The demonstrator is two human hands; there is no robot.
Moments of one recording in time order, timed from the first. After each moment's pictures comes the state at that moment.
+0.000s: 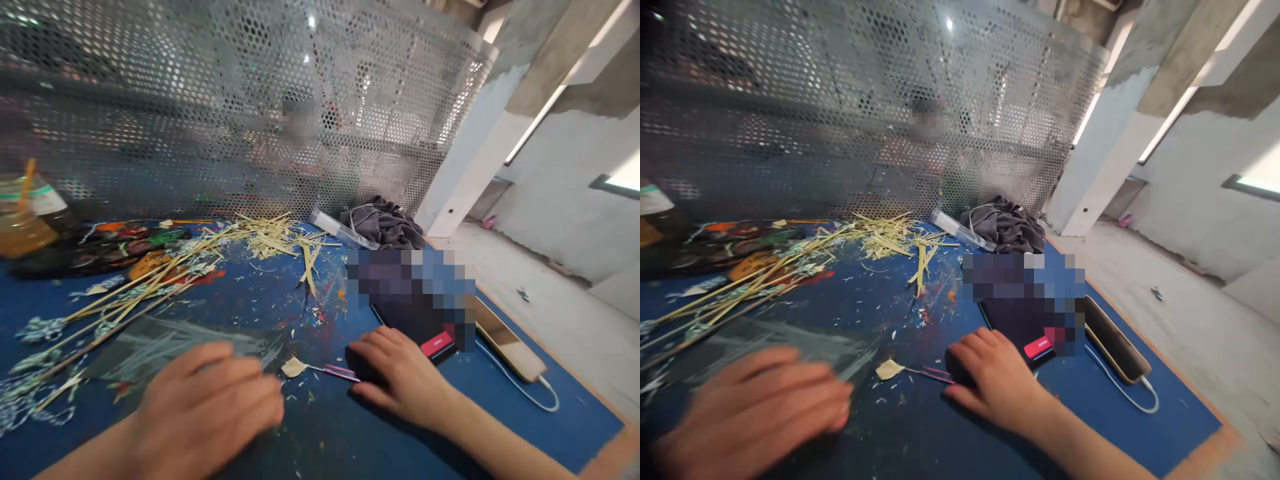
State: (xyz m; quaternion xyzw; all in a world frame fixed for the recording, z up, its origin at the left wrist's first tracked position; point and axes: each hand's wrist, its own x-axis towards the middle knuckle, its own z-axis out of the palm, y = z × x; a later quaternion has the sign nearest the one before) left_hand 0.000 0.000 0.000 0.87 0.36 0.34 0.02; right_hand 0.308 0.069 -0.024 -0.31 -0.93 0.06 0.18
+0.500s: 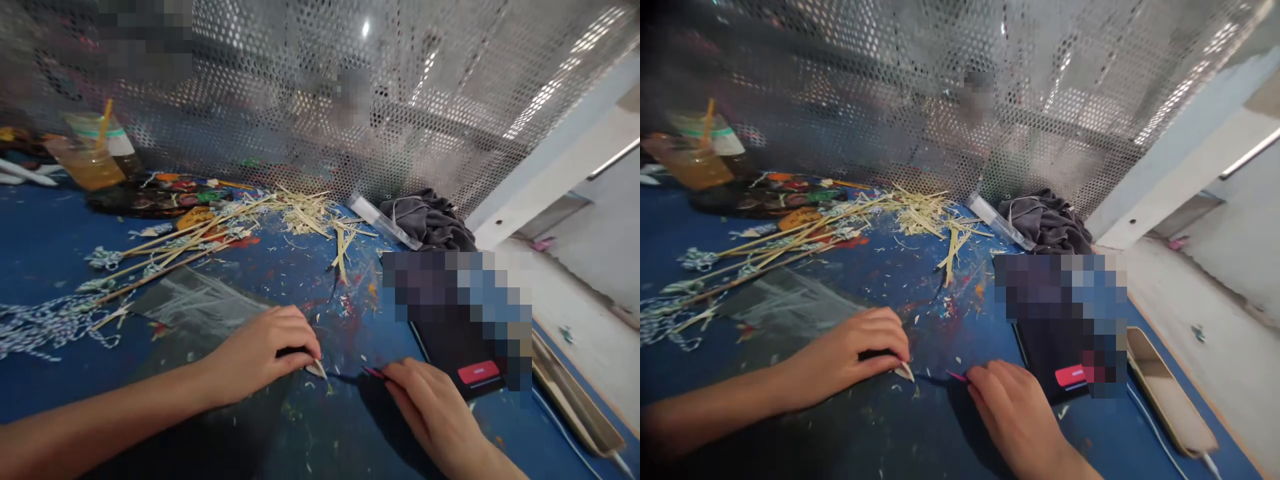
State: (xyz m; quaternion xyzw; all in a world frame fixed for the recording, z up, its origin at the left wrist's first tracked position) left_hand 0.016 0.036 -0.022 0.82 0.44 0.23 0.28; right_hand 0.295 0.056 -0.027 -0.25 -0.92 0.00 0.29
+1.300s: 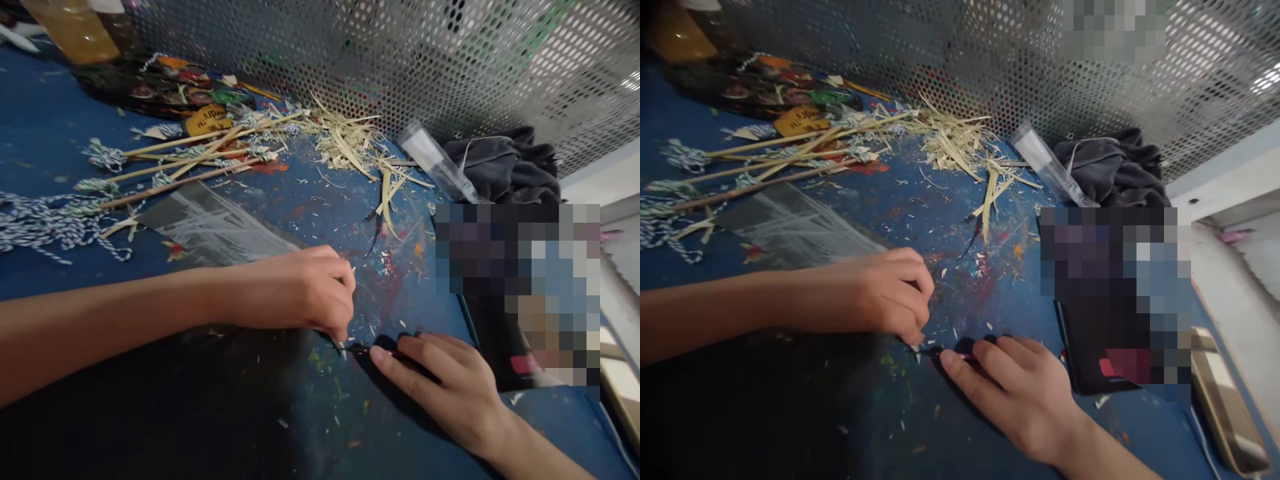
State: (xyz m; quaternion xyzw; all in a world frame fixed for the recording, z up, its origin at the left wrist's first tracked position) left_hand 0.012 0.053 -0.016 0.91 0.27 0.18 0.24; right_hand 0.295 0.062 -0.036 -0.09 -0.98 0.01 0.17
